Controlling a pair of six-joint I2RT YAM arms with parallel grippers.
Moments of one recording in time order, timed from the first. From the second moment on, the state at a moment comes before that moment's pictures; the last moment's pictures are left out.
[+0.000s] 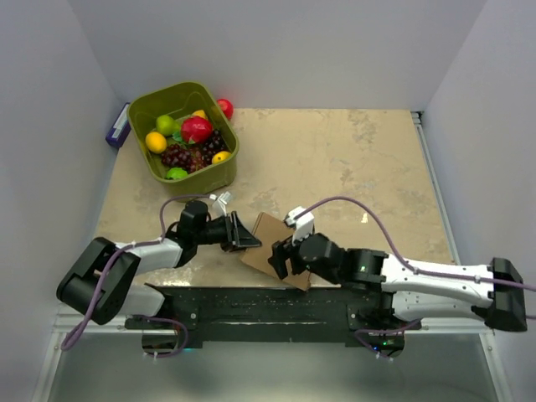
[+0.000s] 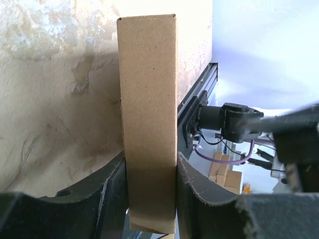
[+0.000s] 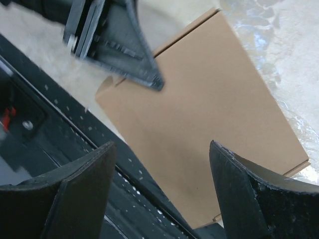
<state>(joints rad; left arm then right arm) -0.47 1.35 0.32 0.53 0.74 -0.97 1.24 0.98 0.67 -0.24 0.39 0.53</state>
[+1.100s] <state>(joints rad) -0.35 1.21 0.25 0.44 0.86 -1.15 1.66 1.90 1.18 -0.80 1.23 0.71</state>
